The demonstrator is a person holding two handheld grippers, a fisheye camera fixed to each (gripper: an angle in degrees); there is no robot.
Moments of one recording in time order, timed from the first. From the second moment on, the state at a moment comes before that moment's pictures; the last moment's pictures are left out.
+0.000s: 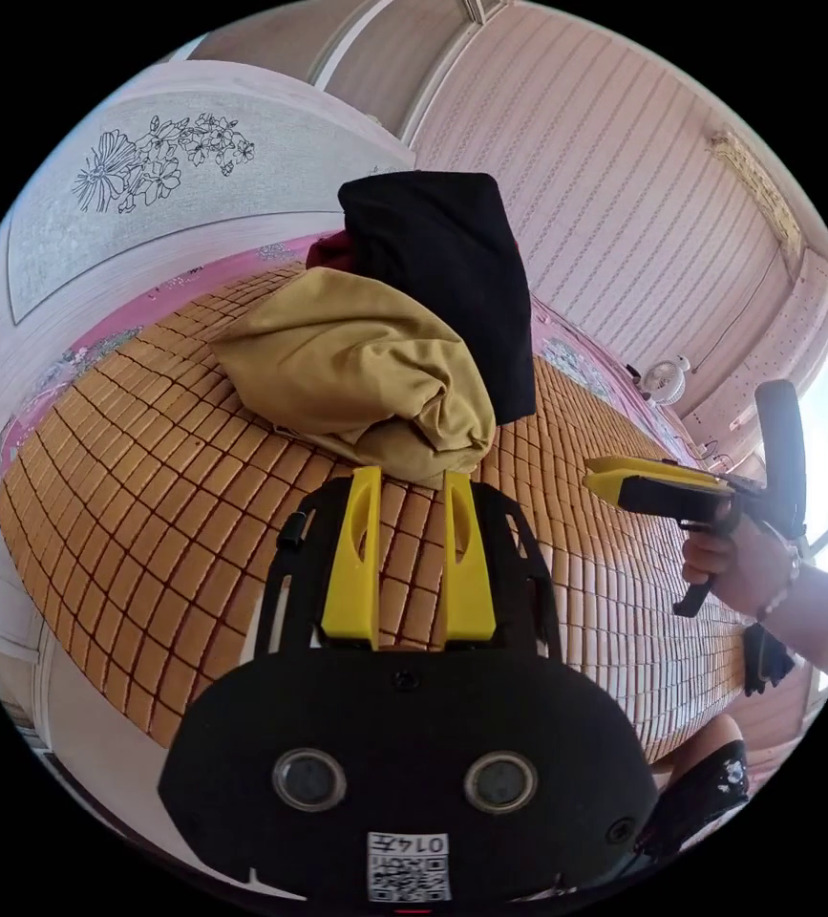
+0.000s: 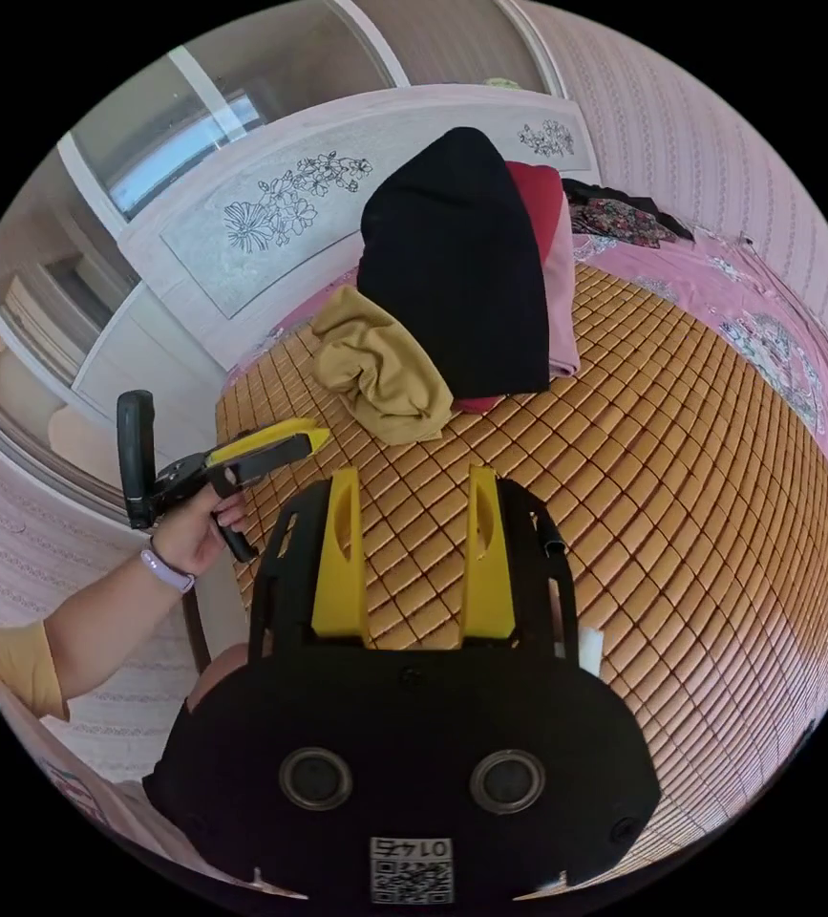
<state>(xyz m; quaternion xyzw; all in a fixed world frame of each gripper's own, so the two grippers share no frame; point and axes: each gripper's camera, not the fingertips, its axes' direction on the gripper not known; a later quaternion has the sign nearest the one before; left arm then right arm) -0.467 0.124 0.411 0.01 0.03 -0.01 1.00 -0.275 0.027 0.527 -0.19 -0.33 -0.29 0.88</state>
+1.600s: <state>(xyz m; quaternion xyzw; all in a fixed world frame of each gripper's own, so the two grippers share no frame) -0.206 0.304 0.318 -0.19 0.24 0.15 0.94 0.190 0.189 0.376 -0.21 -0.22 0.02 0.95</state>
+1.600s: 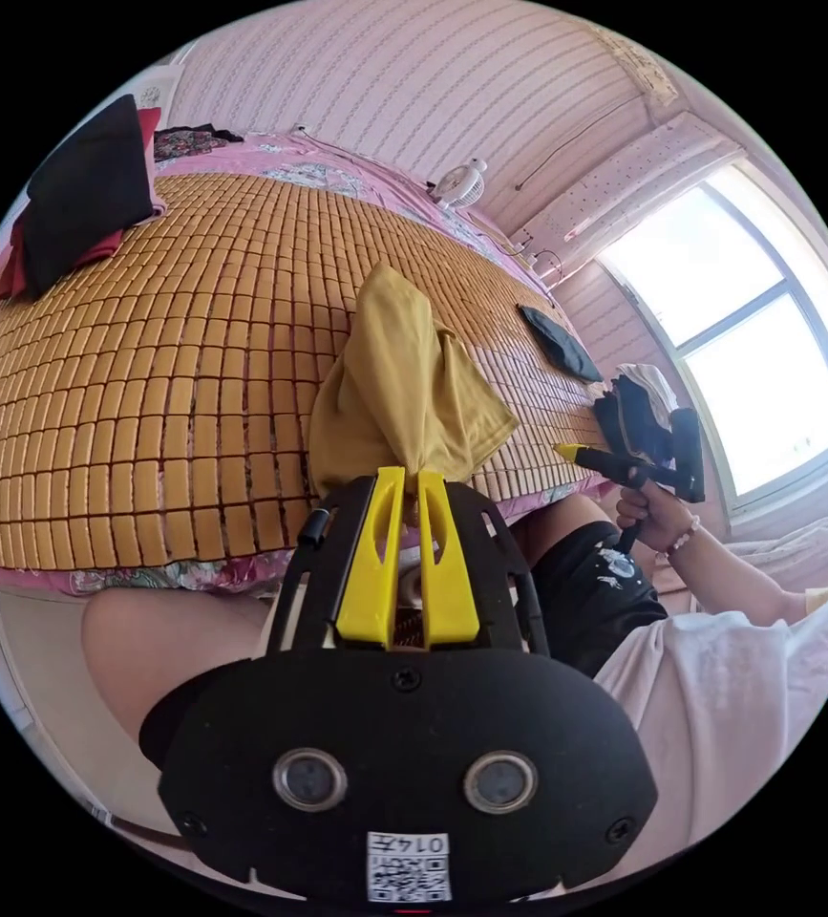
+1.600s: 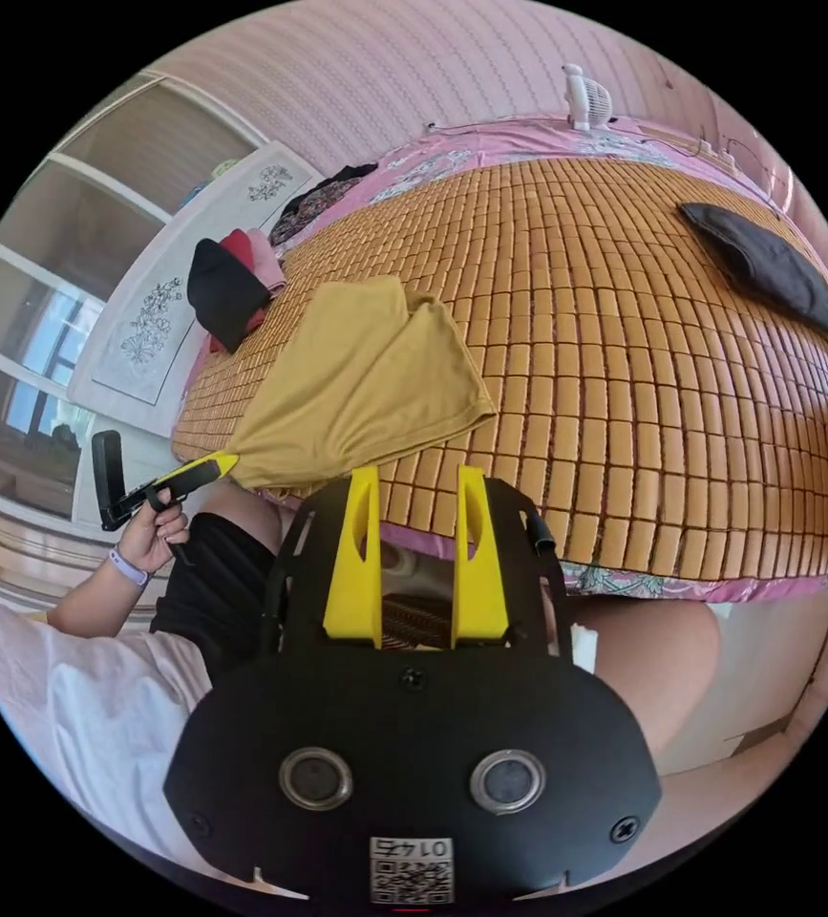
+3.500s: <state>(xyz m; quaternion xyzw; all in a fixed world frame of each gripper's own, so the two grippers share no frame) -0.017 0.125 0.156 0.04 0.22 0.27 0.94 0.213 0.160 0.313 -0.12 -0.40 -0.06 0.91</state>
